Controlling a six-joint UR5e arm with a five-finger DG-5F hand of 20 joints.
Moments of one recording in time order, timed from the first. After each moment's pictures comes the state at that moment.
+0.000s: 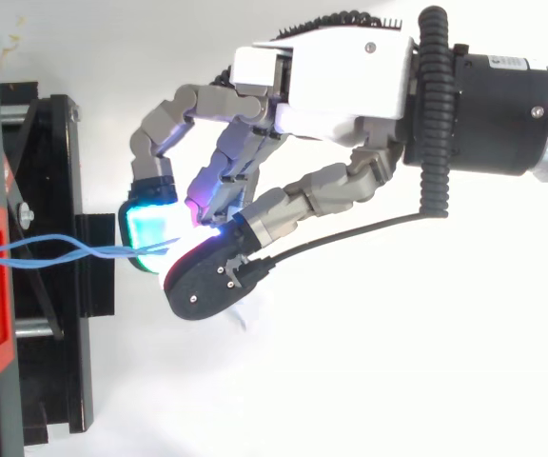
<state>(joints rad) 0.09 -2.33 -1.01 -3.16 -1.39 -0.09</state>
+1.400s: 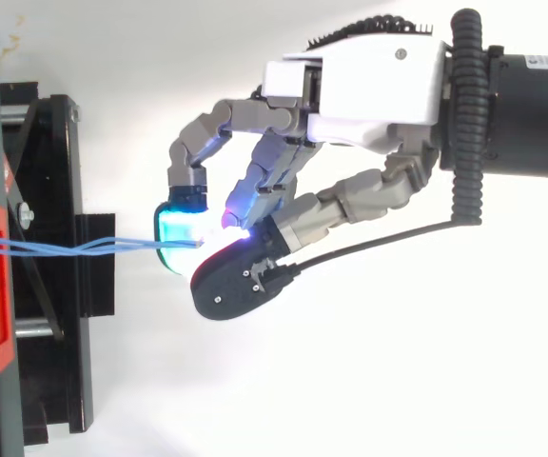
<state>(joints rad) 0.09 -2.29 -1.01 -3.27 -1.42 -0.09</state>
